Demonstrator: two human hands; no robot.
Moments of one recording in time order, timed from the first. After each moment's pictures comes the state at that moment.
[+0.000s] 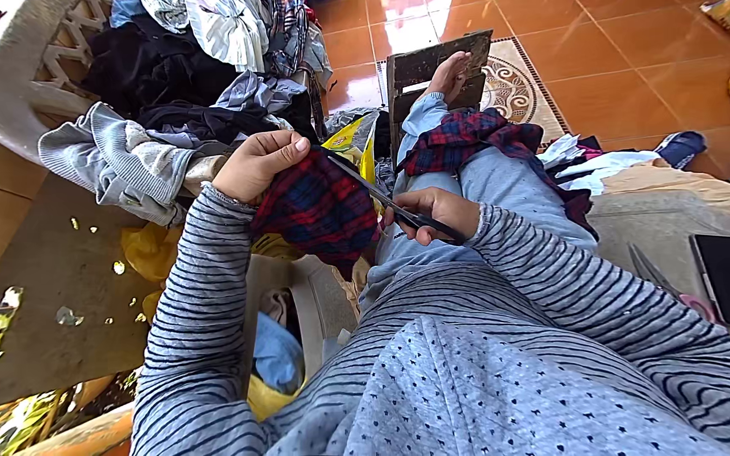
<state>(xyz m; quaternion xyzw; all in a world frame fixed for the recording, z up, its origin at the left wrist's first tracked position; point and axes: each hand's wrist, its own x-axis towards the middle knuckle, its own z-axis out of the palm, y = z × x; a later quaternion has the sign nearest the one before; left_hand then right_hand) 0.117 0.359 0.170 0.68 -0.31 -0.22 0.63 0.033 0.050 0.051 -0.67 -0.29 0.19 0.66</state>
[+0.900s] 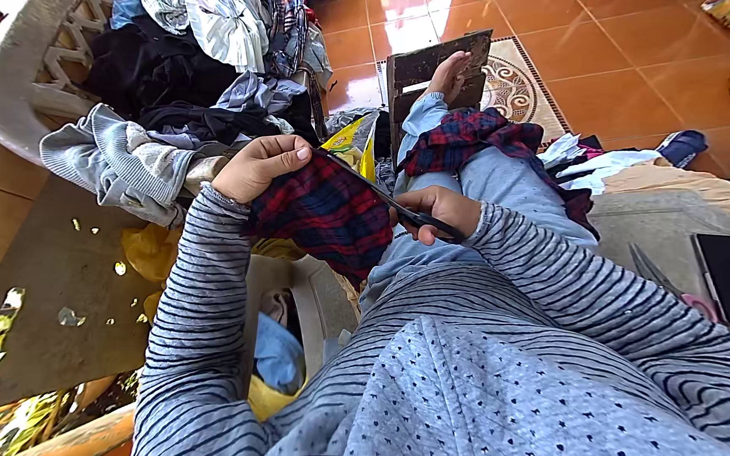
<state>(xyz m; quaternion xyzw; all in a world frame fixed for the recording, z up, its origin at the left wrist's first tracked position) 0.120 0.362 0.172 0.67 -0.33 -0.25 0.61 0.033 0.049 0.052 -0.66 -0.28 0.19 0.67</state>
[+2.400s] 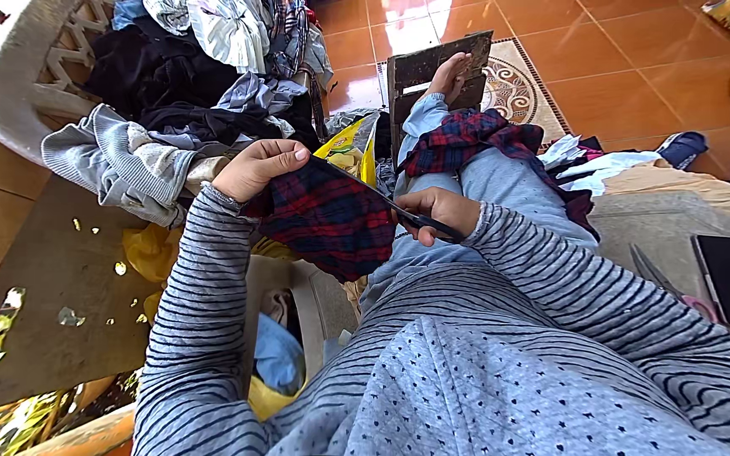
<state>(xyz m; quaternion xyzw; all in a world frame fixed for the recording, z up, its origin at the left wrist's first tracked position) 0.123 0.366 0.171 0.69 -0.31 -0.27 0.60 0.034 0.049 0.054 -0.68 -0.26 0.21 0.66</state>
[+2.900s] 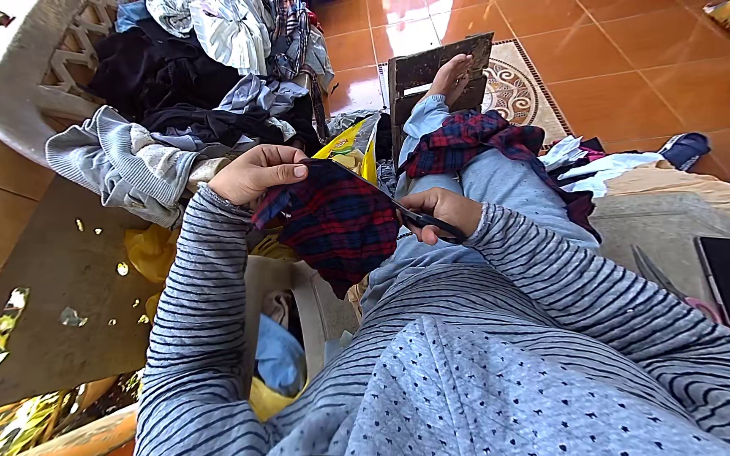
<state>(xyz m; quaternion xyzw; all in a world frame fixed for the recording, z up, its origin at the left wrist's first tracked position) 0.130 0.375 0.165 0.62 -0.33 -0.34 0.62 0.034 0.044 0.051 -0.66 -0.25 0.22 0.67</state>
